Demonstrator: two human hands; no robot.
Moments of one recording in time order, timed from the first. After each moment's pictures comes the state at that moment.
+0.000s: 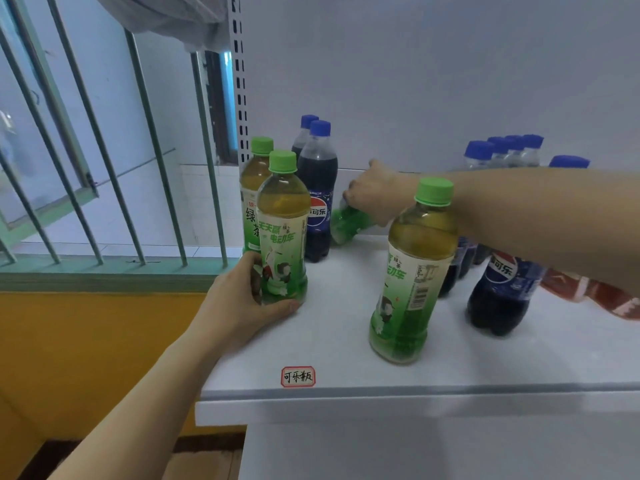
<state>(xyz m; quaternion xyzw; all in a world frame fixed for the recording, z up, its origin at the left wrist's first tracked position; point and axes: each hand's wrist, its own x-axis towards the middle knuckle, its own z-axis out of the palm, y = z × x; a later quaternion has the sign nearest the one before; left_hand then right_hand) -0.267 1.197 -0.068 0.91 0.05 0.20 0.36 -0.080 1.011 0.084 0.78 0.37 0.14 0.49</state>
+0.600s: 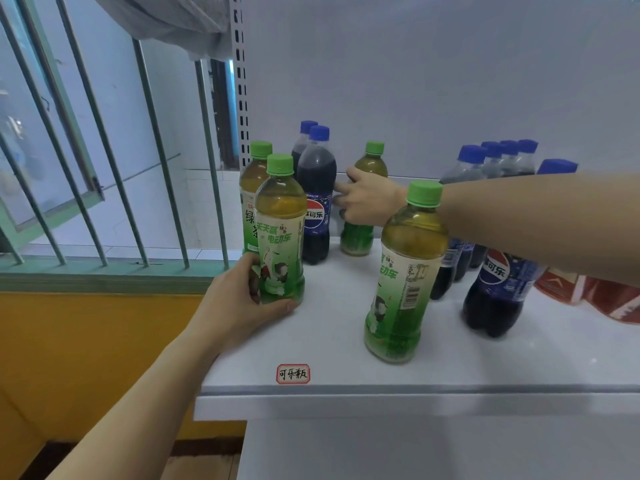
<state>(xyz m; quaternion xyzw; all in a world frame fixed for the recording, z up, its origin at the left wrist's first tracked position) -0.267 1.194 -0.068 0.91 0.06 0.20 0.35 -0.066 1.005 0.066 0.65 0.48 0.29 0.52</state>
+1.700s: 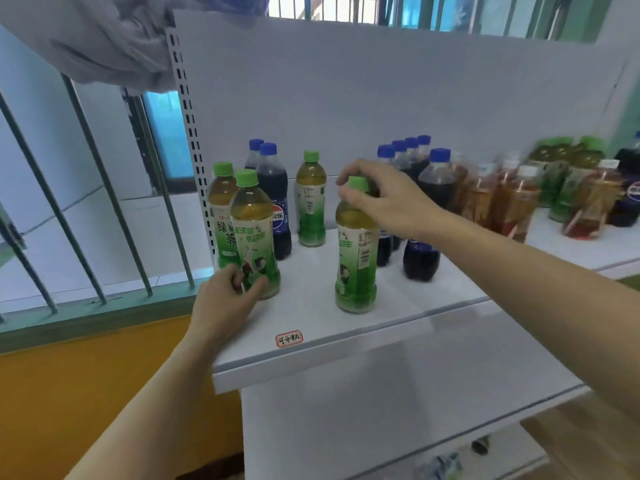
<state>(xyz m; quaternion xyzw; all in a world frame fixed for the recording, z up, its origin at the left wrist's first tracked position) -0.280 1.188 -0.065 0.90 0.02 0.21 0.39 -0.236 0.906 0.084 0.86 0.33 0.18 -0.35</state>
